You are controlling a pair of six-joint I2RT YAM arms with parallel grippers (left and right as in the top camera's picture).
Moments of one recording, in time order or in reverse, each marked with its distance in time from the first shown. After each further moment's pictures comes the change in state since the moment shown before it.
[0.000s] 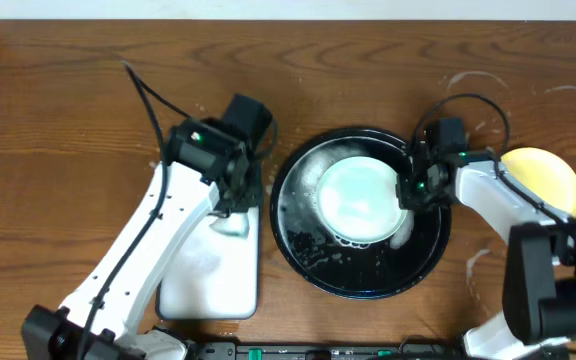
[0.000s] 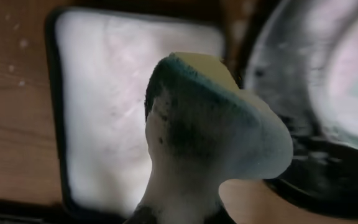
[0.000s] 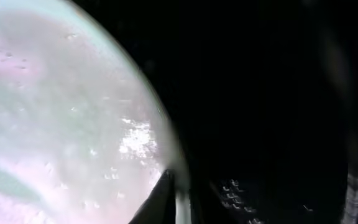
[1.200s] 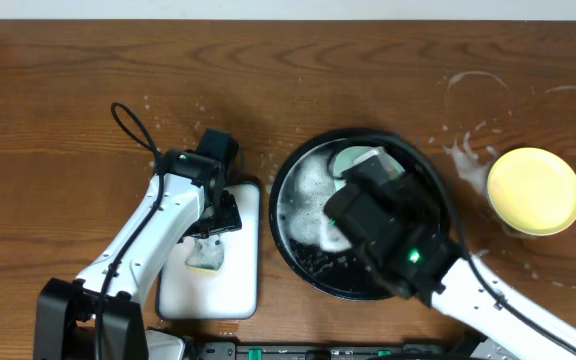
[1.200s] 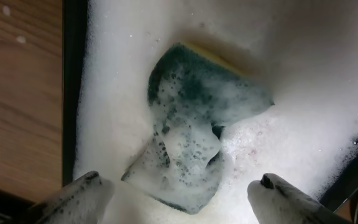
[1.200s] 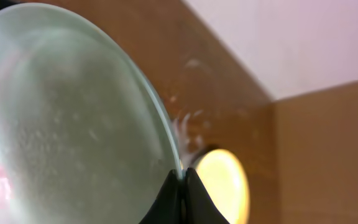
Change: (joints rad) left arm 0.166 0.011 -0.347 0.231 -0.043 -0.015; right arm 0.757 -0.518 -0.015 -0.158 1.186 -0.104
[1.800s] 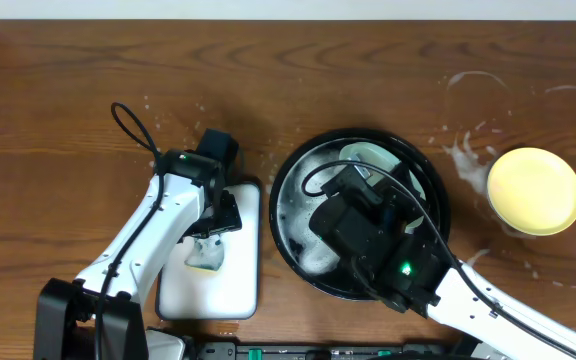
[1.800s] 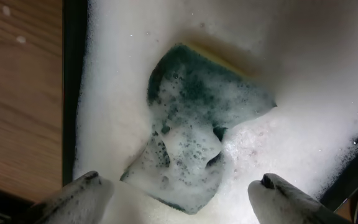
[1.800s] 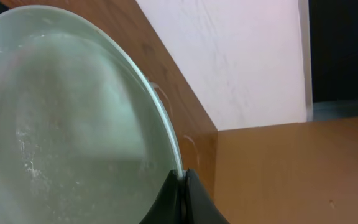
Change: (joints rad) left arm 0.000 0.000 0.000 0.000 0.000 0.000; right arm 0.072 0.000 0.000 0.089 0.162 -0.280
